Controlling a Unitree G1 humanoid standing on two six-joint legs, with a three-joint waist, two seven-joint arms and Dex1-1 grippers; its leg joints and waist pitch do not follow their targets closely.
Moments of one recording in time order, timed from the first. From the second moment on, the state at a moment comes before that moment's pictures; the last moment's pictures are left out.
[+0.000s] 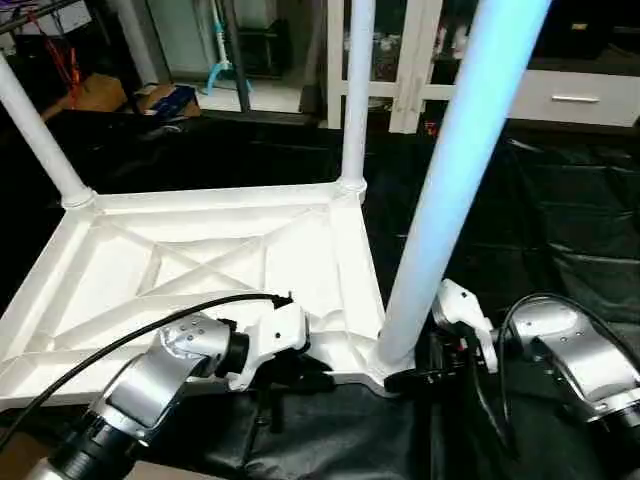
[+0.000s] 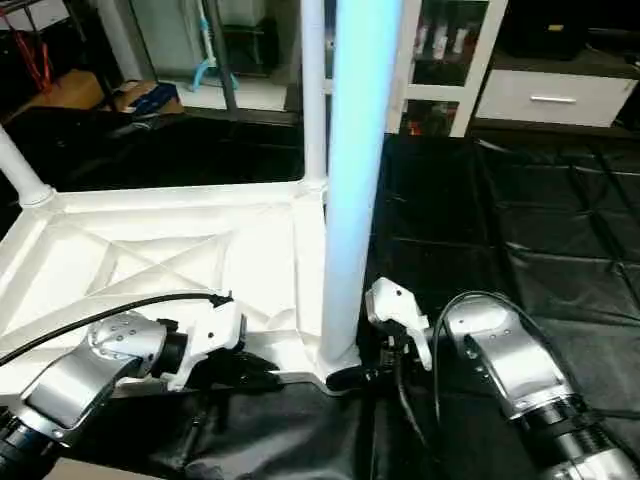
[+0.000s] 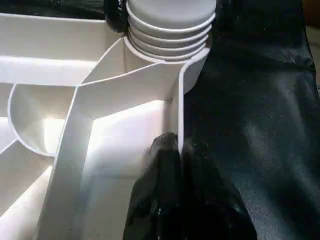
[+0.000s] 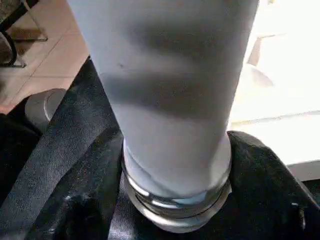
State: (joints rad) left arm -0.27 0.51 -0.40 0.01 -0.09 0.30 -1.18; right arm -0.32 -0.58 0.28 0.19 0.24 0.20 1.37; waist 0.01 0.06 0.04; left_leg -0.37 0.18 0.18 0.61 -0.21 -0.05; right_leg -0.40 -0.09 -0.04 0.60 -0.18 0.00
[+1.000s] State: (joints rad) left arm -0.49 0.30 -0.31 0.37 0.10 0.23 -0.72; right arm -0.51 -0.04 0.15 0.59 0.03 0.11 0.33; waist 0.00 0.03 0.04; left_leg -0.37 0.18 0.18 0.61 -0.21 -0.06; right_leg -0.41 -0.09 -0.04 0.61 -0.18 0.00
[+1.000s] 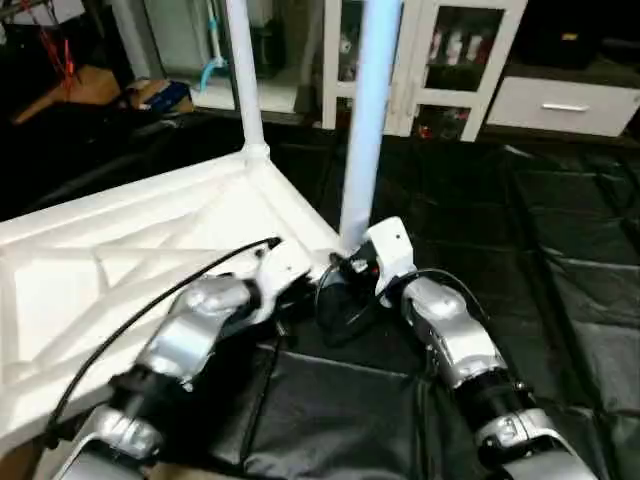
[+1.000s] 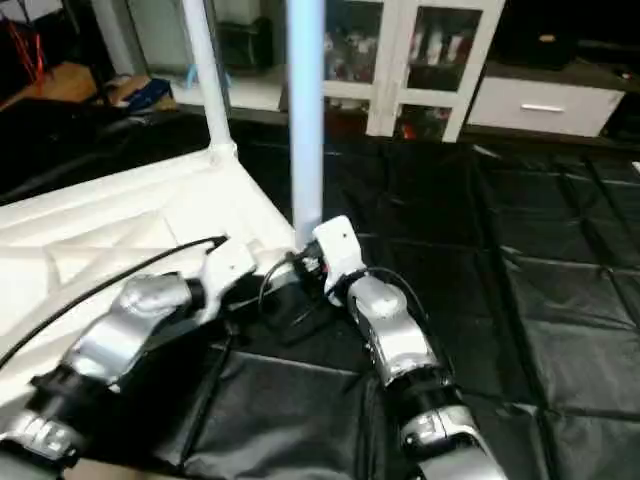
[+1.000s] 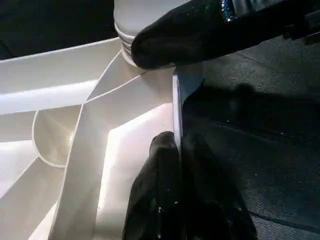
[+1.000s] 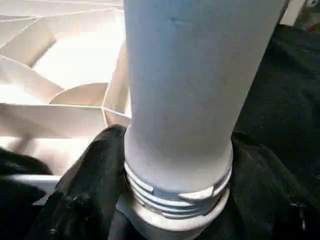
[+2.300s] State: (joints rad) left arm -0.26 0.49 -0.34 0.06 -0.05 0.22 -1.11; right arm -0.43 -0.43 0.29 0.37 0.19 0.07 1.28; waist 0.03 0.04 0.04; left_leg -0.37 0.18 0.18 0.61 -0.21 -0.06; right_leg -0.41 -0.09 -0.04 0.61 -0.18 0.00
